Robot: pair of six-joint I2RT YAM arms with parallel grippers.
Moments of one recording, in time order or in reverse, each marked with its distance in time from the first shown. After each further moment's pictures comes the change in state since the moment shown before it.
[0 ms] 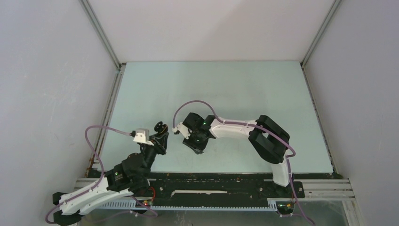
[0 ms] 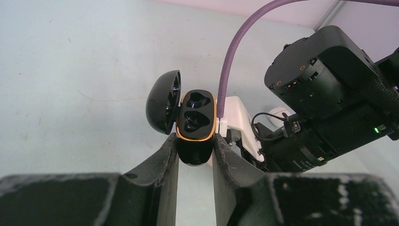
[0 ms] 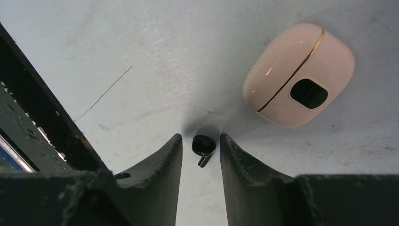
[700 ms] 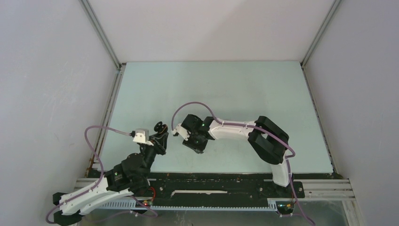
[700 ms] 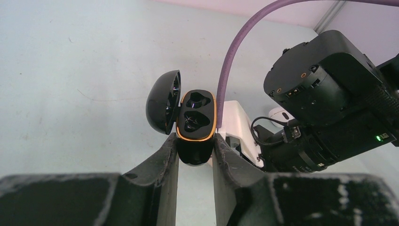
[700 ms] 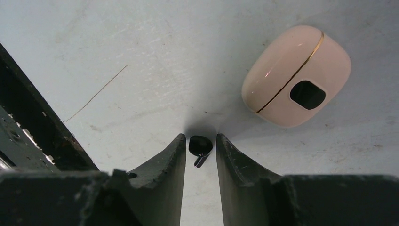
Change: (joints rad) left arm 0.000 -0.003 0.000 -0.005 0.000 0.000; right arm 0.022 0.005 0.008 -0.011 0.056 -0.023
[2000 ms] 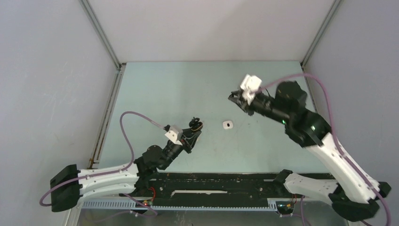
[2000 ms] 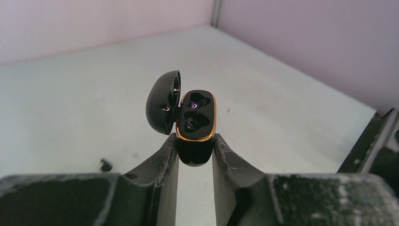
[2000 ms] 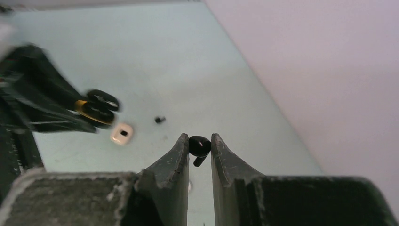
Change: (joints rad) left arm 0.000 0.655 -0.056 0.885 0.437 0.248; right arm -0.394 -0.902 0.044 0.019 -0.080 -0.266
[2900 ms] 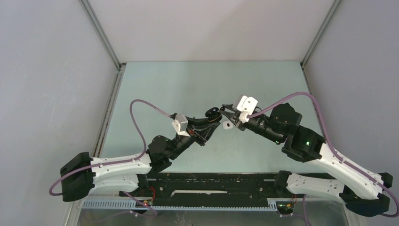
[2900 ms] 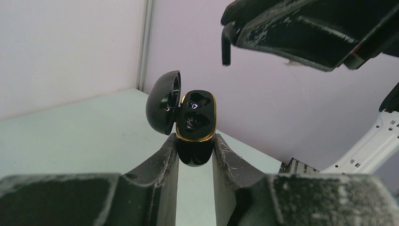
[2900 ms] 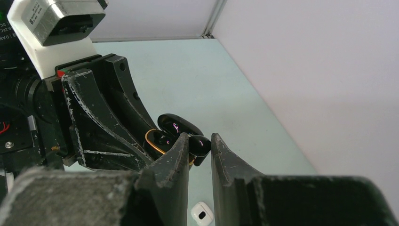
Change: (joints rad) left arm 0.001 0.325 0.269 0.326 0.249 -0.113; right arm 0.380 -0.196 -0.243 0.261 0.266 0.032
